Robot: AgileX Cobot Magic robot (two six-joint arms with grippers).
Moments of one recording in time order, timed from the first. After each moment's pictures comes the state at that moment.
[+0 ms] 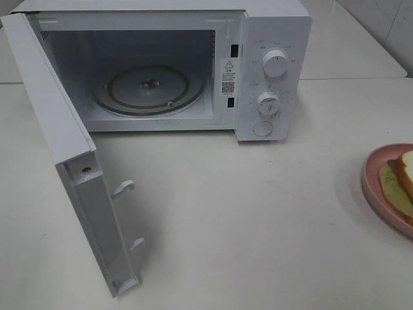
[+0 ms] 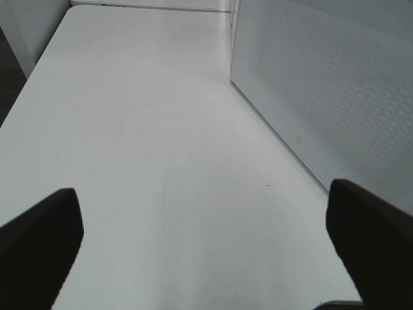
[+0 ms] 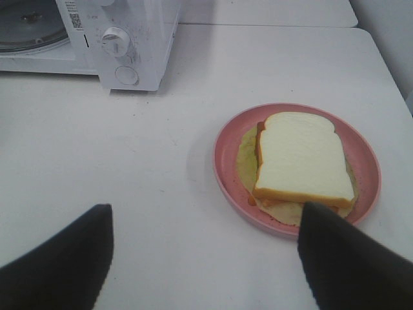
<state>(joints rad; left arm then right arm) 0.04 0.00 -0.52 -0.04 1.08 -0.02 0.05 0.00 -0.50 0.02 1.00 0.00</state>
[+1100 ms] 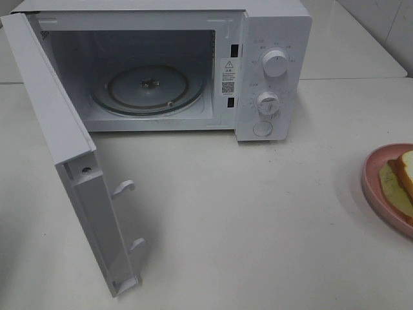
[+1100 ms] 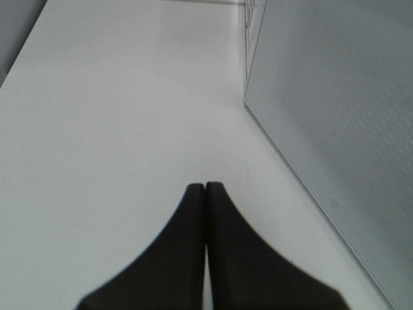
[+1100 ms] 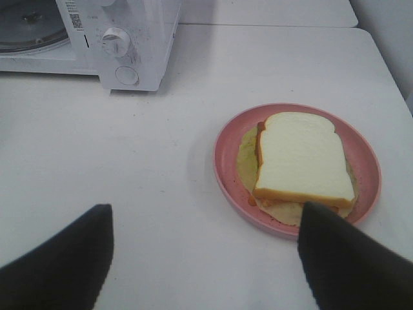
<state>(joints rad) 0.04 0.62 -0.40 -0.05 0.41 -0.02 0.05 0.00 -0.50 0.02 1.00 0.00</state>
